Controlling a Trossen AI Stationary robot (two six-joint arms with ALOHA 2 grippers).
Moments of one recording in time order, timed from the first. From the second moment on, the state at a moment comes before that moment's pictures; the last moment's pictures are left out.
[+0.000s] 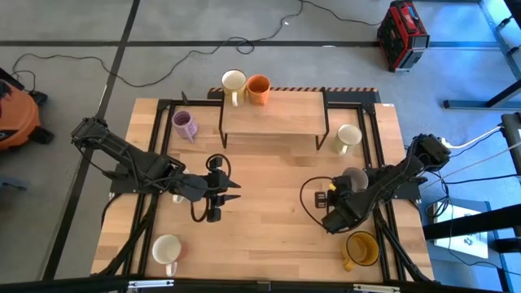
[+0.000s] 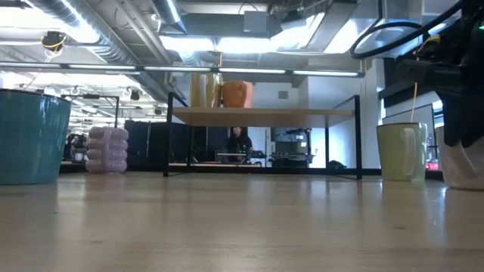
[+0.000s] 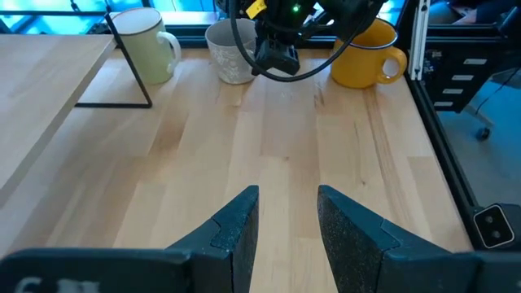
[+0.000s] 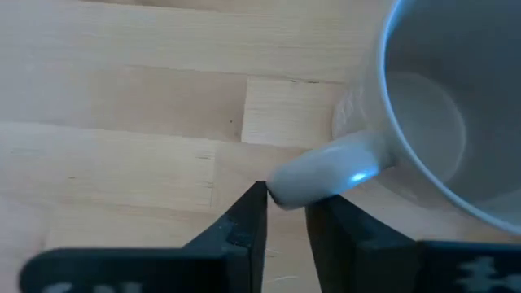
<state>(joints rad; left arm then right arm) -0.45 1.26 1.11 -0.43 -0.45 -0.28 0.62 1.57 0.92 -1.14 0.41 2.16</state>
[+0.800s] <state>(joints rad) -0.45 1.26 1.11 -0.43 -0.45 -0.28 0.62 1.57 1.05 -1.14 0.35 1.85</state>
